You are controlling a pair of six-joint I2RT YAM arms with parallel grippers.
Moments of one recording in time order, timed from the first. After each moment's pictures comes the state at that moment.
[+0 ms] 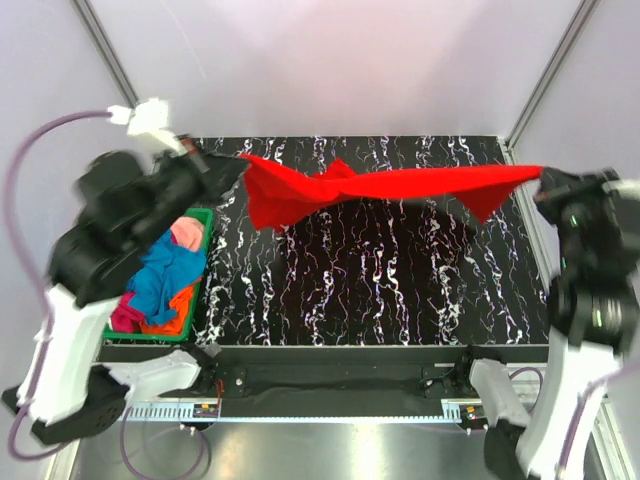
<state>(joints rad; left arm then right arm) -0.61 1.11 1.79 -0.81 -0.12 -0.56 -0.22 0.88 1.49 -0.71 0.06 0.70</state>
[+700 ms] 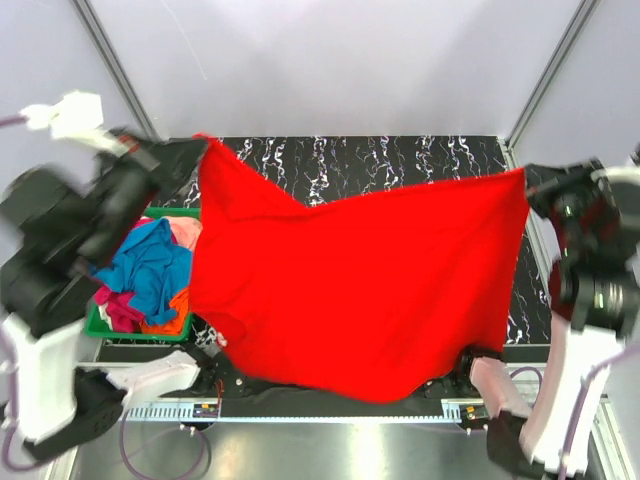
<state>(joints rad) -0.61 1.00 1.95 -0.80 -0.16 -0.55 -0.22 0.83 1.58 -0.78 -0.06 0.70</state>
